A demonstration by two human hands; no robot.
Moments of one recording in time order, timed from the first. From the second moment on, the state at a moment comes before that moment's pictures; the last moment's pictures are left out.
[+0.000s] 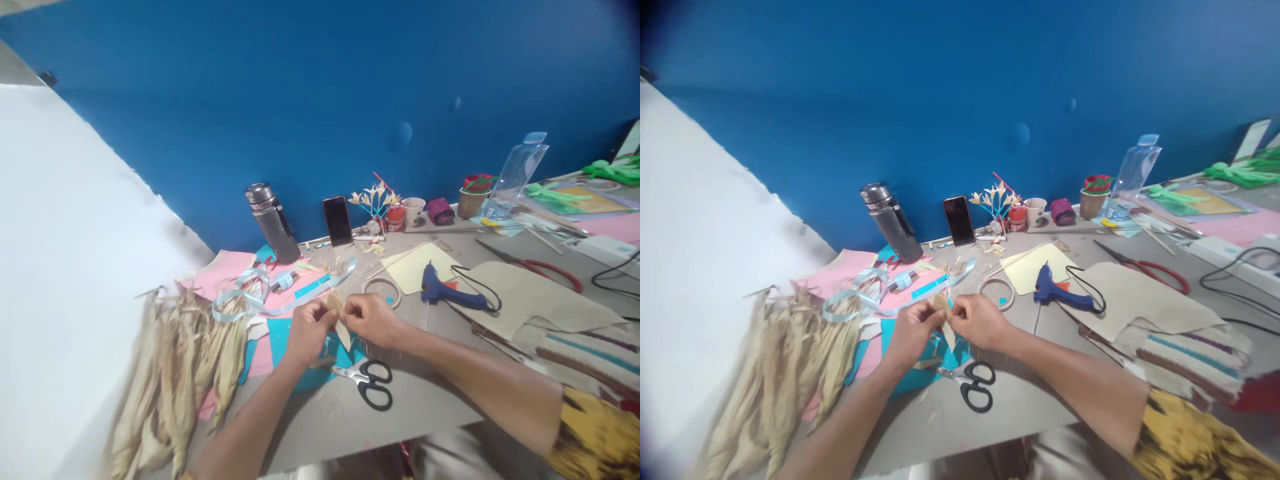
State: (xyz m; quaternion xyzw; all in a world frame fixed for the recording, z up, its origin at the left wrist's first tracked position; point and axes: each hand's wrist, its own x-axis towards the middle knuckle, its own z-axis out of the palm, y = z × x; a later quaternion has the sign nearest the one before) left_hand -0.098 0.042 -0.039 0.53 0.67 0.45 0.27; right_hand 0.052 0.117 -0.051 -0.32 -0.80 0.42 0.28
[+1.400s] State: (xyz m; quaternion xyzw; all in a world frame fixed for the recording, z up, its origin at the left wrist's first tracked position) left_hand -0.120 0.043 -0.025 0.44 0.67 0.57 0.16; right_hand 0.062 0.126 -0.040 -0.27 -0.72 0.59 0.23
